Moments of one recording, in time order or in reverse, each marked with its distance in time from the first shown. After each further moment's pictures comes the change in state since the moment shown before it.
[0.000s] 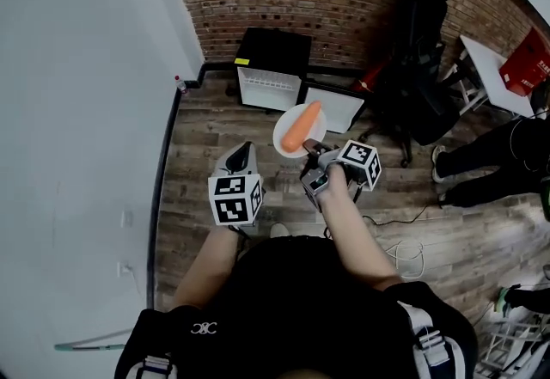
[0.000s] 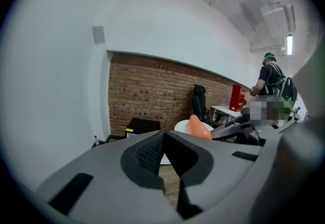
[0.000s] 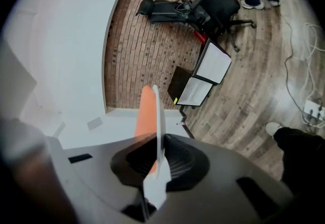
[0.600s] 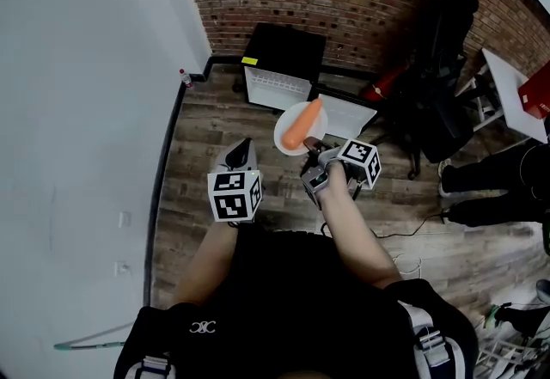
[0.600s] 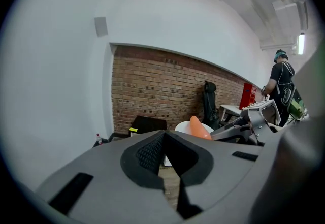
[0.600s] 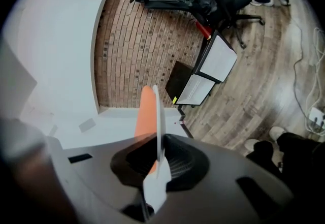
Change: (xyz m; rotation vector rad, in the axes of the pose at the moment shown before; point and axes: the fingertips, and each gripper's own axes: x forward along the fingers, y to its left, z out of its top) left arm 0.101 0.038 0.022 -0.035 0.048 0.060; right arm 0.098 0.009 0.063 0.005 0.063 -0.041
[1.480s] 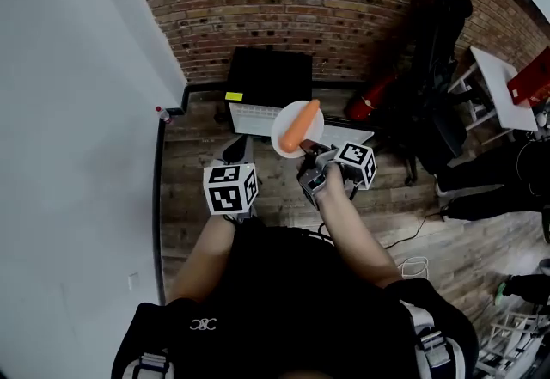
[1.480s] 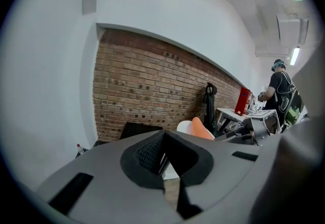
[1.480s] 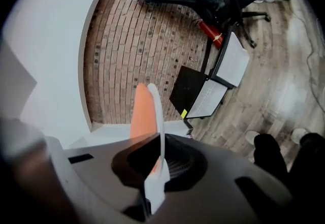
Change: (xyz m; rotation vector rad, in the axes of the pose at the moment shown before) left arm 0.209 0.098 0.092 -0.001 0.037 -0.180; right arm 0.174 0.063 0.098 0.058 -0.130 0.000
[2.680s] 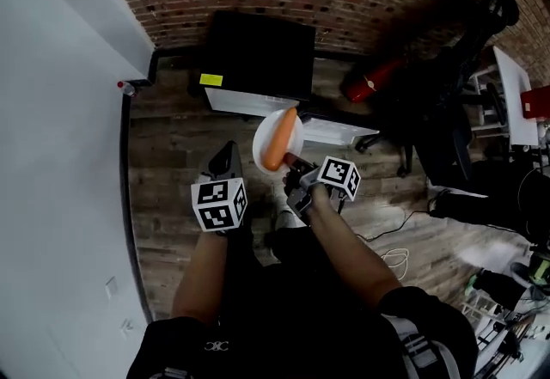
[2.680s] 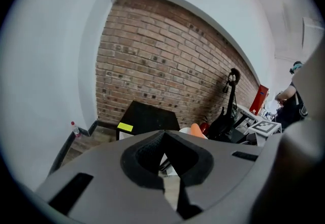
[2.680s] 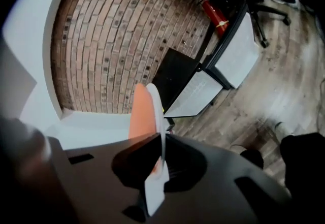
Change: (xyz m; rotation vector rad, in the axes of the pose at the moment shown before) left arm 0.182 0.087 -0.093 -0.134 0.125 0.056; right arm 0.162 -0.127 0.056 -0.099 0.152 -0.138
